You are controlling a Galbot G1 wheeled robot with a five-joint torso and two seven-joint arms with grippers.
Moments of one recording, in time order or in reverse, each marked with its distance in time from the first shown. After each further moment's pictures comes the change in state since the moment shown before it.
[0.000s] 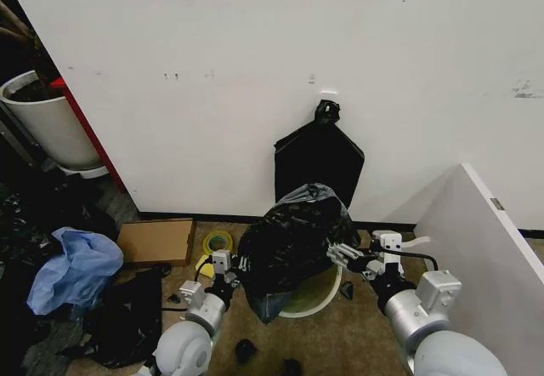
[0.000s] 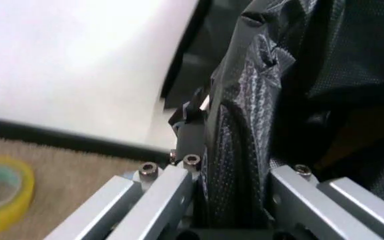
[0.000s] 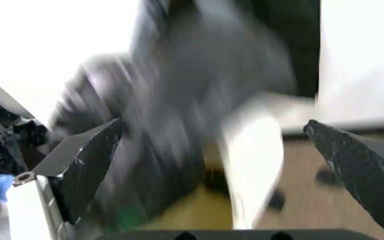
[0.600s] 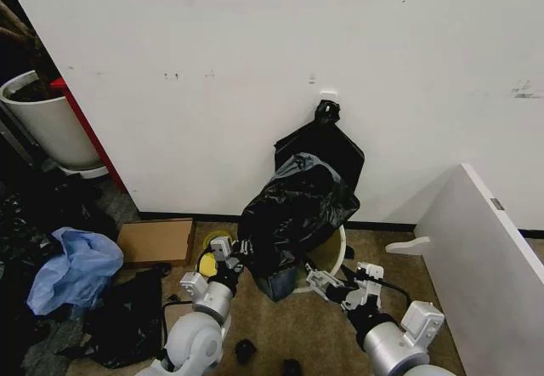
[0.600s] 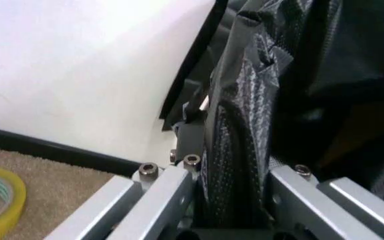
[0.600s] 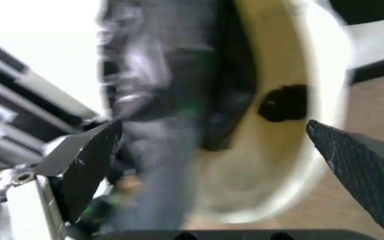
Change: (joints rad) left arm -0.016 -0.036 -0.003 0.000 -0.012 -0.004 -0.013; right arm -0.065 0.098 -0.100 -0.005 0.041 0.095 -0.120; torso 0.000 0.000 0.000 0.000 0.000
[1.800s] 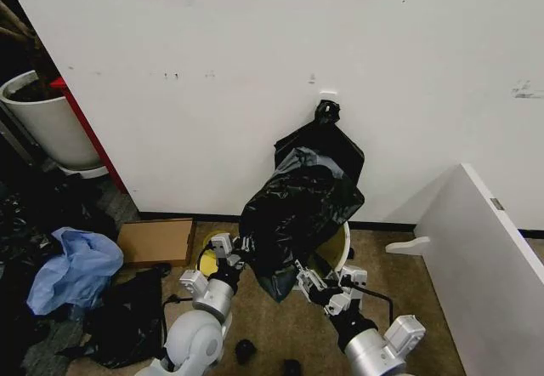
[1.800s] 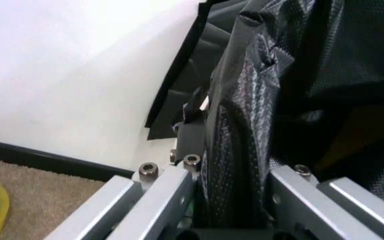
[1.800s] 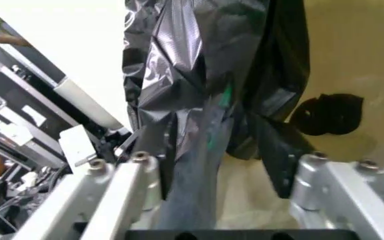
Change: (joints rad) left arm 0.015 -0.014 -0.009 -0.054 0.008 0.019 0.000; right arm 0.008 0.001 -0.071 -0.107 -0.134 0.169 -0.157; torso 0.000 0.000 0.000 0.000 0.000
